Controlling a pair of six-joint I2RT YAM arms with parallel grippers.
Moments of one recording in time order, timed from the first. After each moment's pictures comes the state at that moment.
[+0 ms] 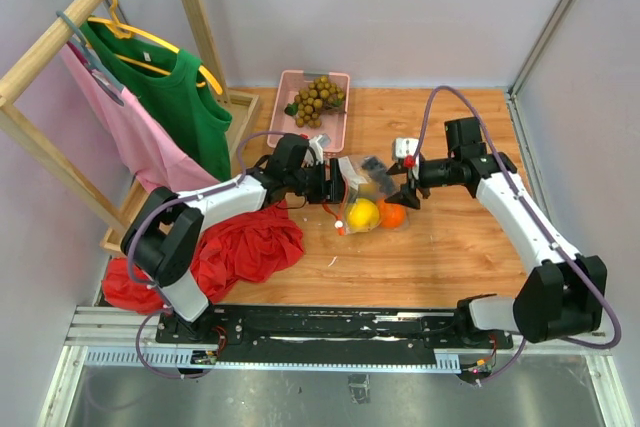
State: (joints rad) left arm -0.62 1.67 1.01 0.03 0.48 -0.68; right arm 0.21 1.29 1.08 -0.64 -0.96 -0.93
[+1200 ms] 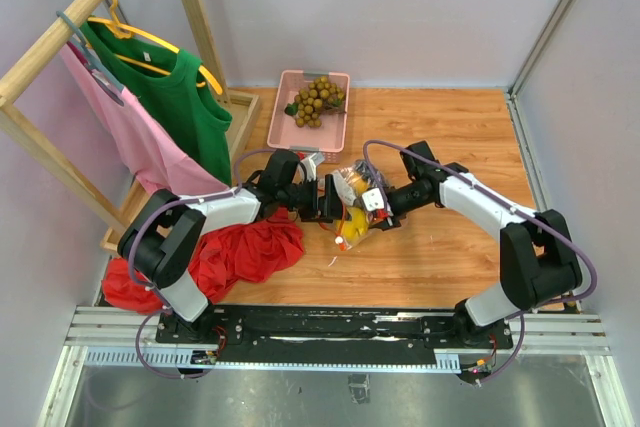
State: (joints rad) left arm -0.59 1.65 0.83 0.15 0.64 -0.72; right arm 0.39 1.50 0.95 -0.67 -0.91 -1.55
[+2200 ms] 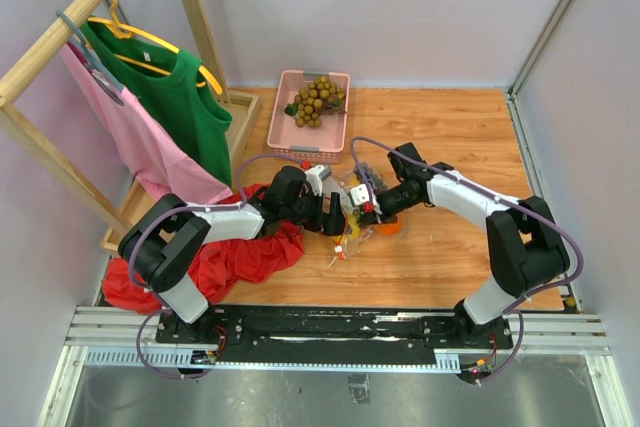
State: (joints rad) left arm -0.68 1.64 0.72 0.30 0.45 -0.52; right arm 0.45 1.59 0.97 -0.61 -0.91 -1.37
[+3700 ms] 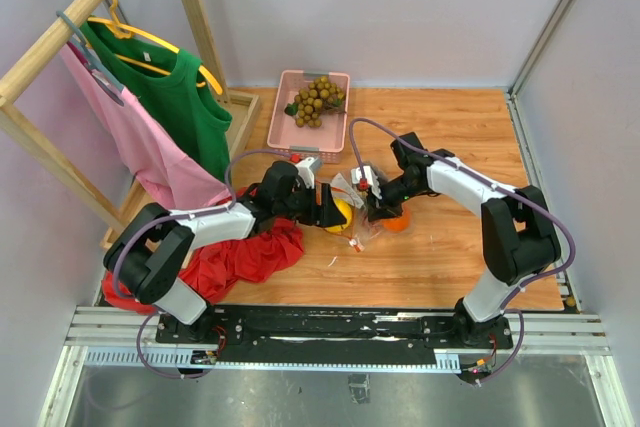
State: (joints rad) left arm -0.66 1.54 0.71 0.26 0.39 -0.55; right arm 0.40 1.67 1.09 -0.73 -0.81 -1.15
